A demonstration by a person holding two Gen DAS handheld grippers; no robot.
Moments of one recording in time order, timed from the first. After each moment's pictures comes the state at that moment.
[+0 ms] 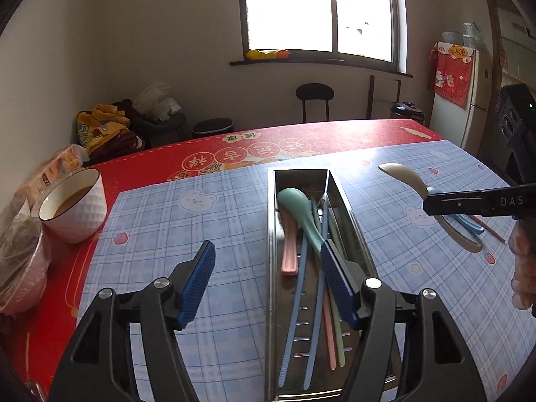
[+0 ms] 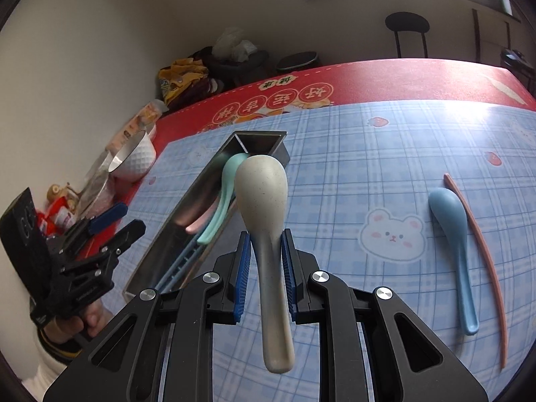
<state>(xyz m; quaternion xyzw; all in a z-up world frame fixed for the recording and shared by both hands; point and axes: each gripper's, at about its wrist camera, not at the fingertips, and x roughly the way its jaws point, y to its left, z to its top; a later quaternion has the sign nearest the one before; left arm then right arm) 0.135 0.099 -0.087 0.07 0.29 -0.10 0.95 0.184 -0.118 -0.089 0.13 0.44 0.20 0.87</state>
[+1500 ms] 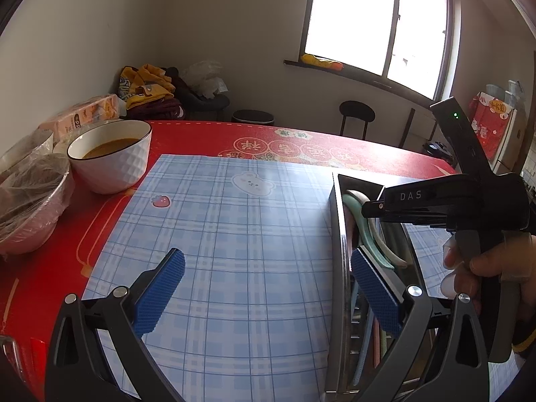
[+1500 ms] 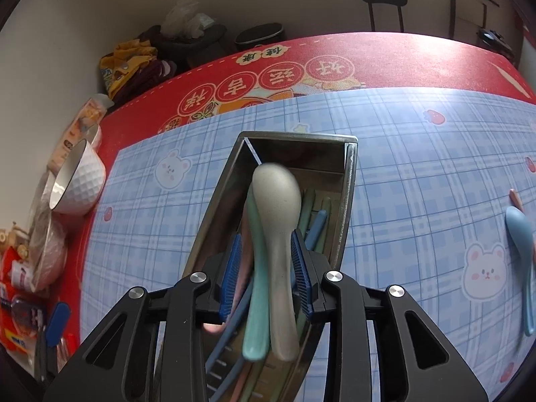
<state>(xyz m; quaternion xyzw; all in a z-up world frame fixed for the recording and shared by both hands) 0.139 0.166 -0.097 -0.05 0.30 -0.05 0.95 0.274 -0.006 -0.113 0.12 0.49 0.09 0.86</state>
